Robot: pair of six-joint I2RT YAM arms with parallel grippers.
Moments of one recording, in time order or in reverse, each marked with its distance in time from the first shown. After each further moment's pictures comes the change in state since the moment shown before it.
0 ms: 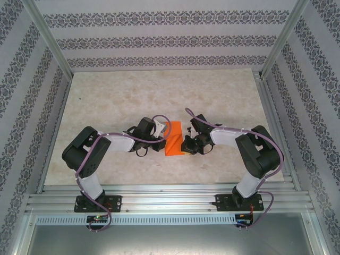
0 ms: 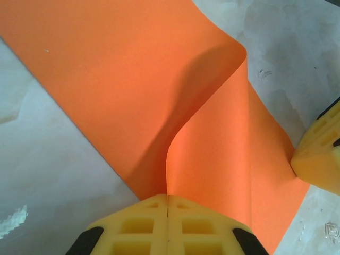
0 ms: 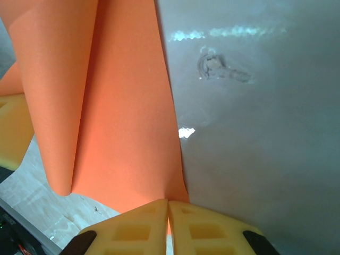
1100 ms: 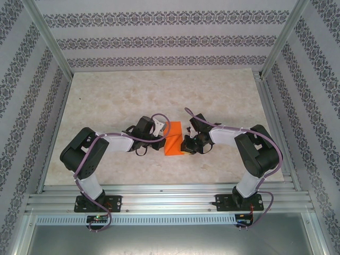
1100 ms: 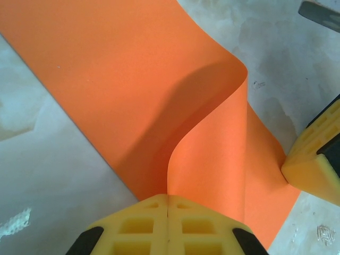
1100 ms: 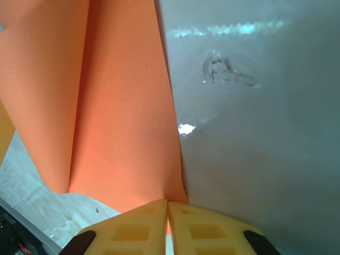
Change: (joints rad) left arm 0.006 -0.024 0.000 -0.001 -0.002 0.000; right arm 0.000 0.014 0.019 -0.019 -0.002 -0.004
